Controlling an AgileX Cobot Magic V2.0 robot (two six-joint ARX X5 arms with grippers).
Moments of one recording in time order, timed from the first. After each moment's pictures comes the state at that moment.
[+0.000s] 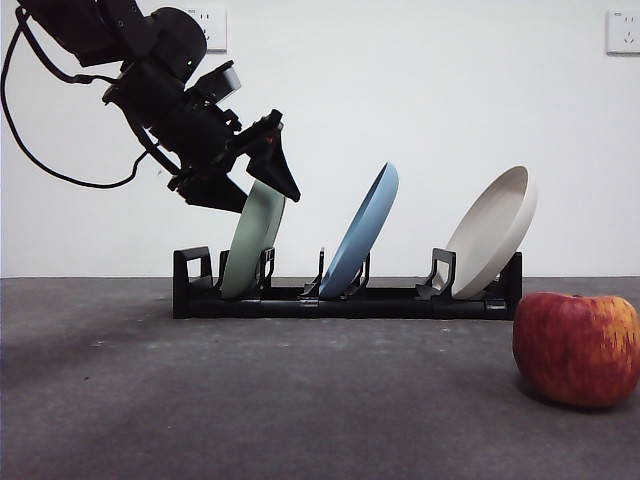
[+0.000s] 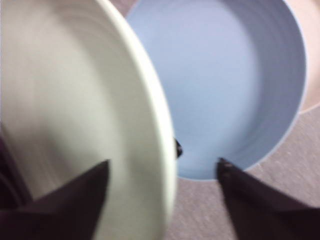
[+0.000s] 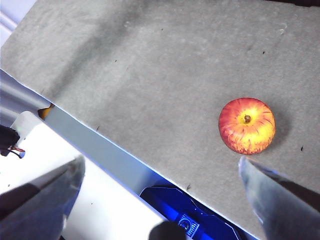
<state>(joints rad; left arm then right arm) -0.33 1.91 1.45 -0.15 0.40 -0.03 0.13 0.66 0.93 -1.14 -0.60 -0.13</state>
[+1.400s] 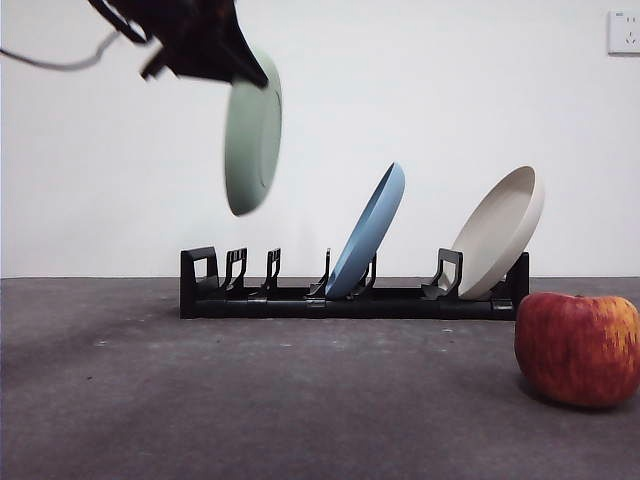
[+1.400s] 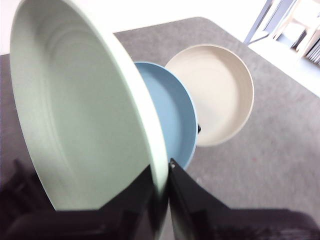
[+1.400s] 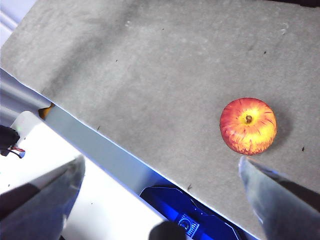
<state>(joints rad) -0.33 1.59 1.45 -0.34 0.45 -0.03 0.13 0.66 0.93 -1.14 -0.60 -0.13</state>
